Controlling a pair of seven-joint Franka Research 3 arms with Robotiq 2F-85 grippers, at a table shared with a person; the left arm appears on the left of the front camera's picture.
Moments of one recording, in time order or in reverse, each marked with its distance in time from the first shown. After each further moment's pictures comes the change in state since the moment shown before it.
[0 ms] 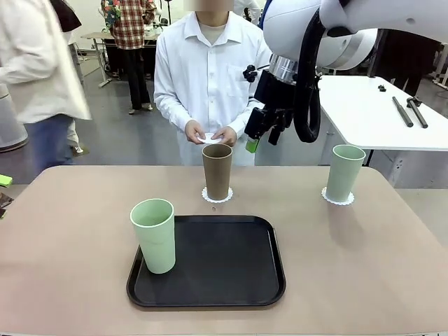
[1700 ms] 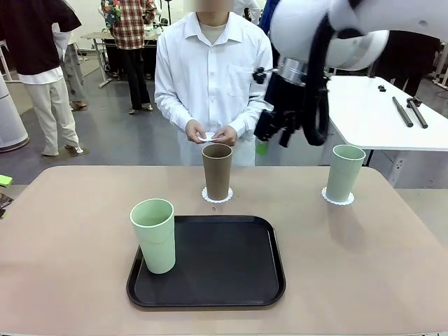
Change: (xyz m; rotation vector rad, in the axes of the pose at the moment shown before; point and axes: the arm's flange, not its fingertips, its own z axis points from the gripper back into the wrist) left arm 0.000 0.000 0.000 0.000 0.000 0.000; right arm -0.029 -0.015 0.006 -0.025 -0.001 -0.077
